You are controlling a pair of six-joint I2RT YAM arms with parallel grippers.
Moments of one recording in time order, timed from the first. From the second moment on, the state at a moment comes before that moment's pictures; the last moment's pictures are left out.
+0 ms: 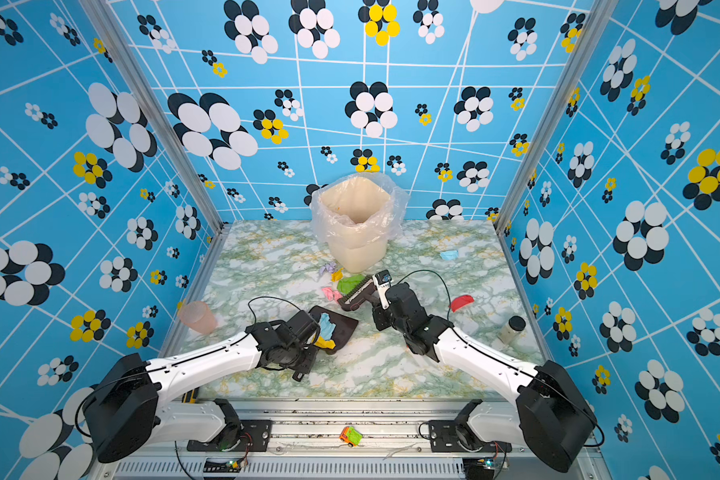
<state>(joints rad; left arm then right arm) -0.79 1.32 0.72 -0.68 -0.01 -0.45 0.71 1.25 0.73 -0.08 0.12 0.14</state>
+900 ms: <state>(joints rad) -0.77 1.37 0.72 -0.66 -0.01 -0.42 0.71 1.12 0.72 -0.17 0.13 -0.02</state>
